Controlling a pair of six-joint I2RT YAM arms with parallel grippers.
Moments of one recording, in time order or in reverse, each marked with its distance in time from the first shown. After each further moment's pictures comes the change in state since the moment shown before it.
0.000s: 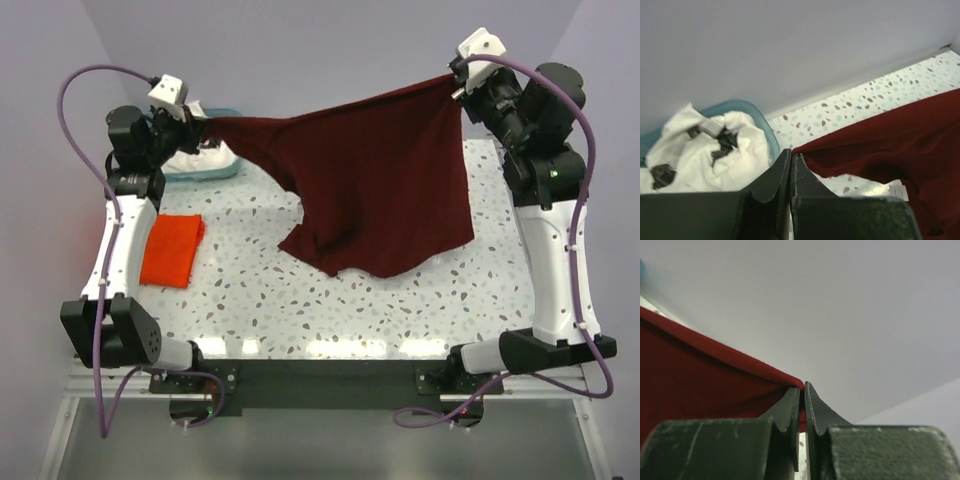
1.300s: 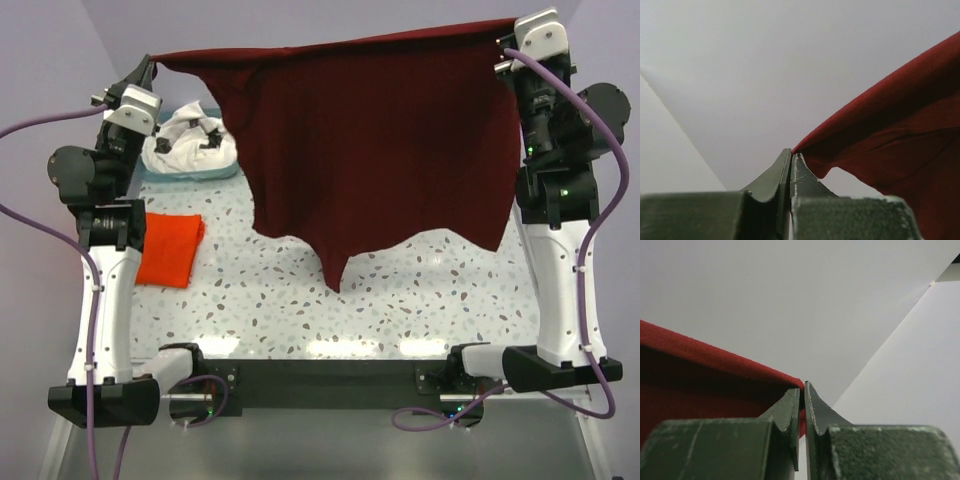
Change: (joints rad) left arm -0.043 -0.318 0.010 0.432 -0.153 0.318; right arm -0.037 -0.083 -0.085 0.467 0.239 -0.030
